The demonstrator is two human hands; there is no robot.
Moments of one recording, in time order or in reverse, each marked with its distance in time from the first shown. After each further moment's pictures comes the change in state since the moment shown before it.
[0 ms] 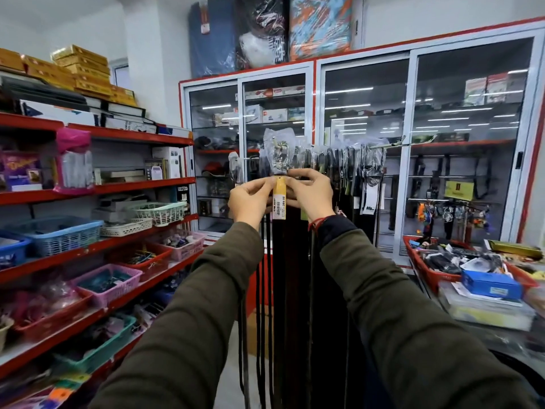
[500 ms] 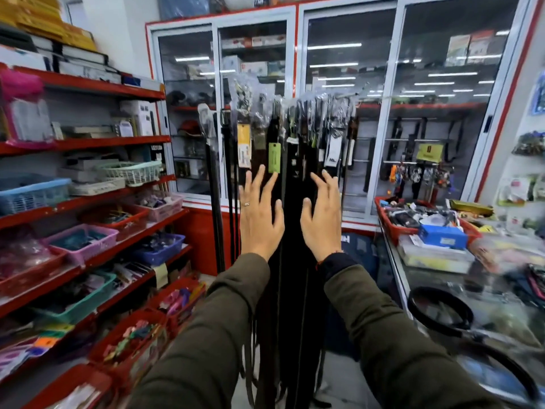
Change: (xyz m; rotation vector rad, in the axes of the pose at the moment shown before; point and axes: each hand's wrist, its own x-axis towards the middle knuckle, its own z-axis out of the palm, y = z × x) left_hand -0.115 -0.112 0.029 0.830 -0.084 0.662; right_hand -0.088 0.102 -0.121 -0.784 0.157 -0.407
